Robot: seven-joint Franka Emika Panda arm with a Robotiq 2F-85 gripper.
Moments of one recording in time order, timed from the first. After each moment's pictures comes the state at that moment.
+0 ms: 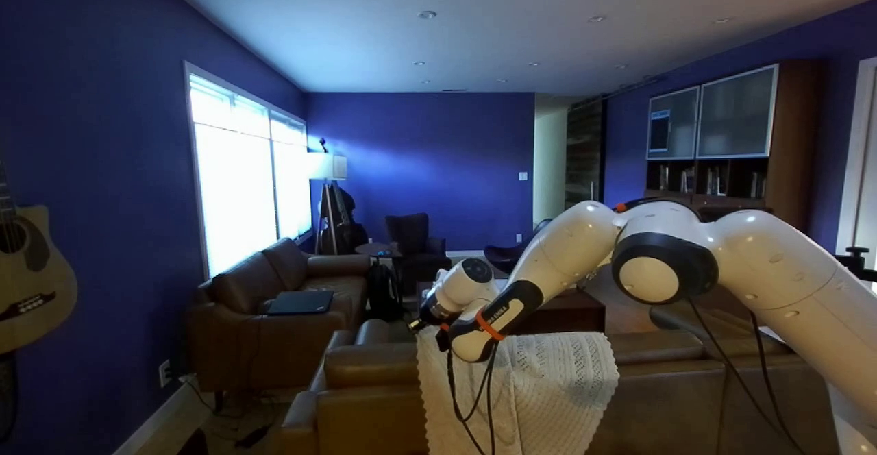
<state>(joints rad) 0.42 0.79 -0.42 -1.60 -0.10 3.17 0.35</state>
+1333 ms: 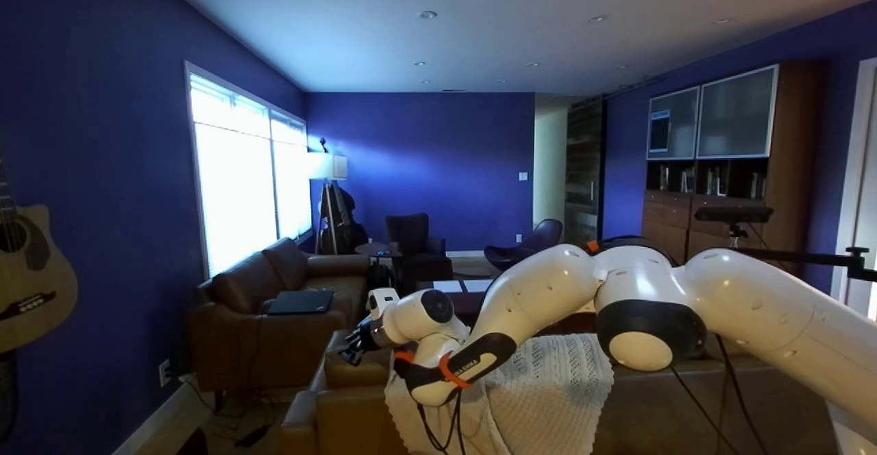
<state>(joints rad) 0.58 1.03 -0.47 -1.29 -0.17 3.28 0.01</state>
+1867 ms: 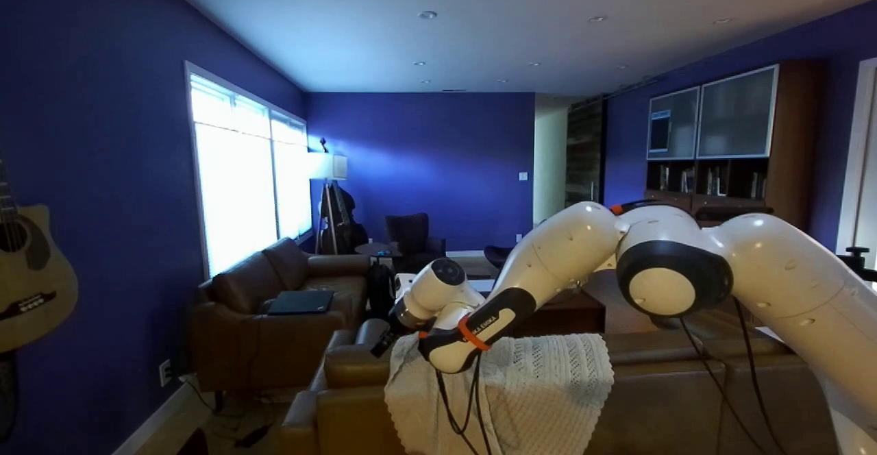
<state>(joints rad) 0.54 0.80 -0.42 -1.53 -0.16 3.06 0.08</state>
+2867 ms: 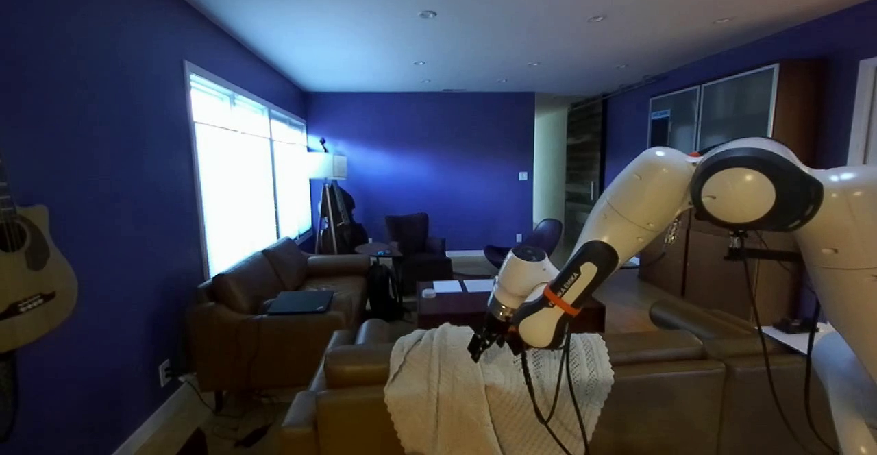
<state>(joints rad) 0.49 0.35 -0.51 -2.19 -0.17 2.97 0.32</state>
